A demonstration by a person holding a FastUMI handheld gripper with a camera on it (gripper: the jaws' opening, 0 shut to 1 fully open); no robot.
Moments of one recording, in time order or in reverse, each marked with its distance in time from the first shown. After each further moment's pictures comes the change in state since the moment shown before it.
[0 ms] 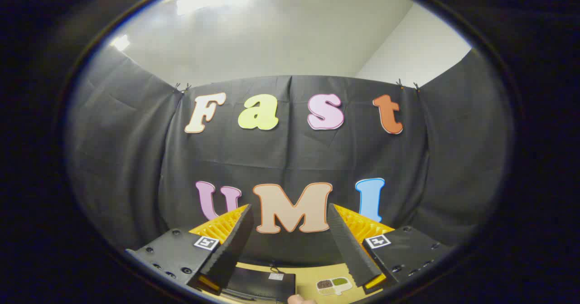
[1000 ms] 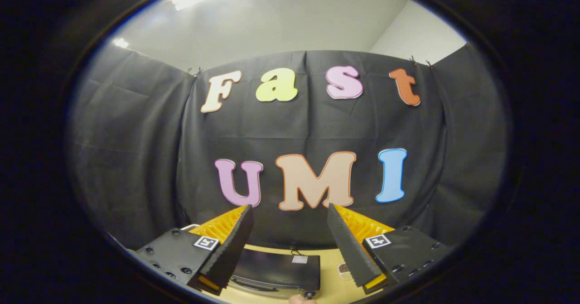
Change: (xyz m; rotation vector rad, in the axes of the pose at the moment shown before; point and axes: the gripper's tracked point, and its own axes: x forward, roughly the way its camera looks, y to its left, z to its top) arm -0.011 0.060 -0.095 0.028 0.159 0.109
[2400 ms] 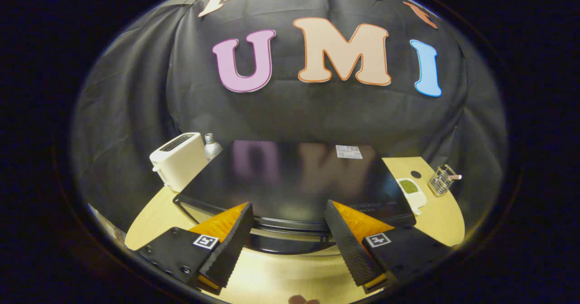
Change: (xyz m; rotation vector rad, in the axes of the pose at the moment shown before) arm 0.047 0.061 -0.346 -0.014 0.553 -0.004
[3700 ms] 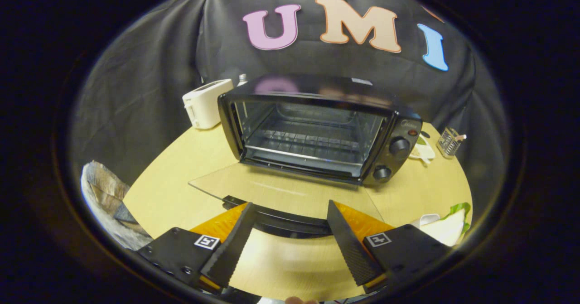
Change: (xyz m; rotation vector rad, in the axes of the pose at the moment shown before) arm -0.044 0.011 -0.113 -0.080 0.233 0.111
